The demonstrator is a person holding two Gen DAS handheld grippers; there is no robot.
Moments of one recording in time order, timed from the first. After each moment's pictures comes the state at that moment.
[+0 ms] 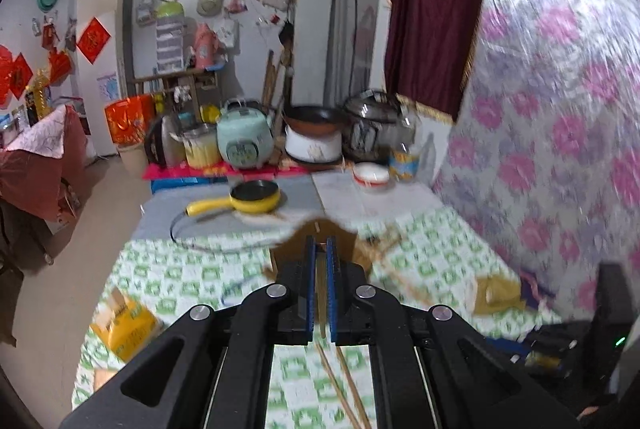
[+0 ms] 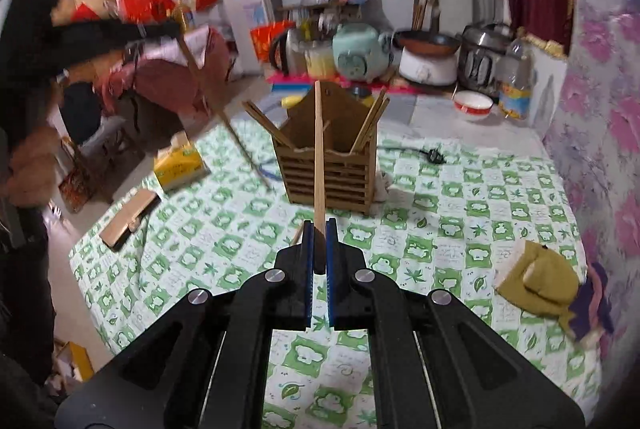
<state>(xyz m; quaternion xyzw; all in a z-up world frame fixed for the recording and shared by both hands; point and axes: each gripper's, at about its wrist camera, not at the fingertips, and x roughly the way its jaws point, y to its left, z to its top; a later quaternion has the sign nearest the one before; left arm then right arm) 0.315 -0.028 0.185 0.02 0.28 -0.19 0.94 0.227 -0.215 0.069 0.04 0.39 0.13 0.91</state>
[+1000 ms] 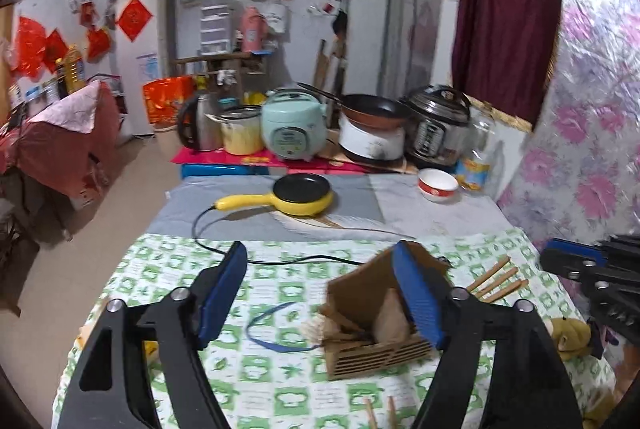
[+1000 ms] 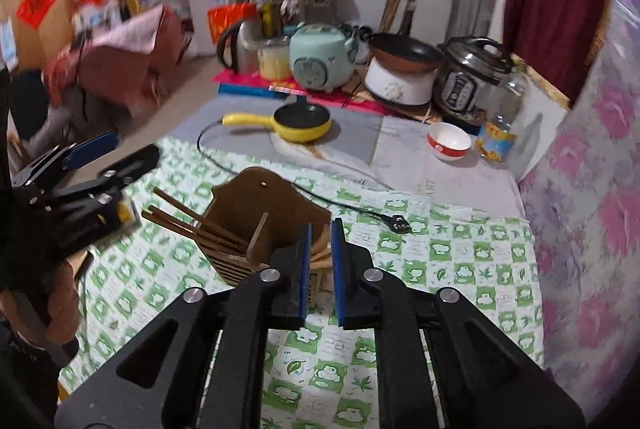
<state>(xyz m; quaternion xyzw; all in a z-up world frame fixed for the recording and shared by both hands) 0.428 -0.012 0.110 0.00 0.30 -0.10 0.95 0.383 -0.211 0.098 -0.01 0.41 0.05 0.91</state>
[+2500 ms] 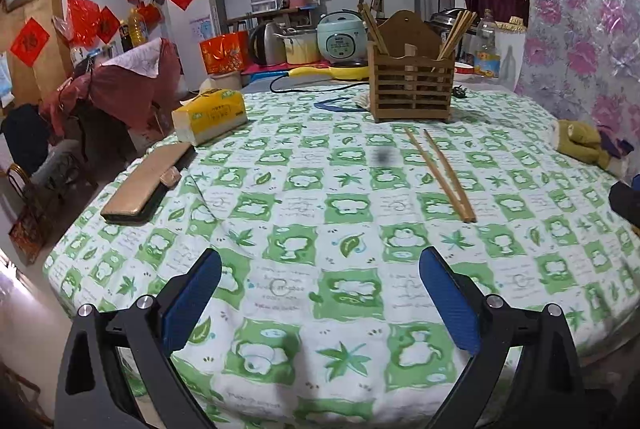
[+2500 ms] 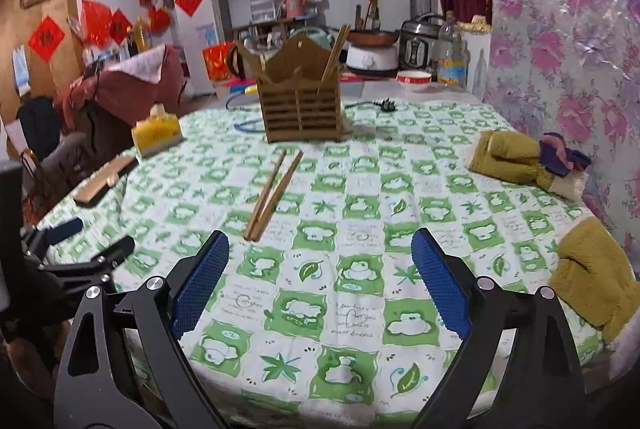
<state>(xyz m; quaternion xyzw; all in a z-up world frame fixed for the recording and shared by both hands) 0.102 0.039 -0.045 0.05 0.35 -0.01 0.93 0.055 -0.177 -0.020 0.05 0.34 0.02 0.94</state>
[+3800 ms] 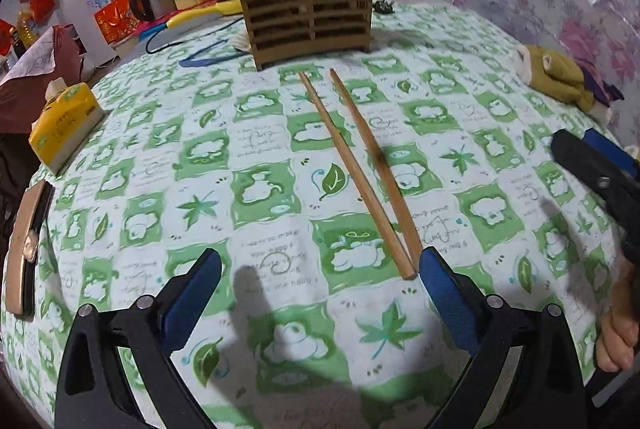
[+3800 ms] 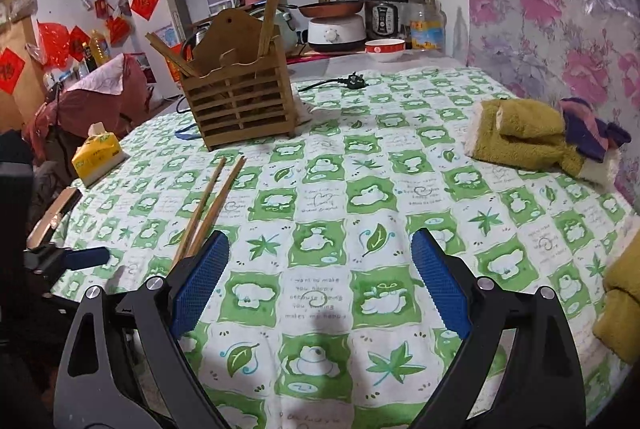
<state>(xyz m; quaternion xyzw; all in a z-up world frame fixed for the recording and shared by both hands) 0.226 -0.045 -0.098 0.10 0.49 -0.15 0.85 0.147 -0.222 -0.070 0.11 0.37 -0.03 0.92</state>
